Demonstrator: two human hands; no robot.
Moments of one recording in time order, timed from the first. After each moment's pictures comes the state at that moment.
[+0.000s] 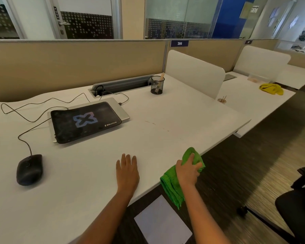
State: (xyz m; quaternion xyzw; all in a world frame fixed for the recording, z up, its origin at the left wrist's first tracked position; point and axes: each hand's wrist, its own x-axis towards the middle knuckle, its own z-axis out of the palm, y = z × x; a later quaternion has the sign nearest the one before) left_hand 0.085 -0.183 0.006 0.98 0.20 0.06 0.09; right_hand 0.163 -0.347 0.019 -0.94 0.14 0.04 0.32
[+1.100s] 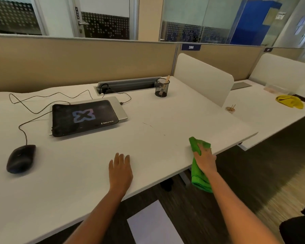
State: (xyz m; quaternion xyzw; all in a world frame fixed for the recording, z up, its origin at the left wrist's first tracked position) left_hand 0.105 -0.207 0.007 0.96 0.27 0.06 0.10; right_hand 0.281 -0.440 0.034 -0.96 -0.06 0.05 0.25
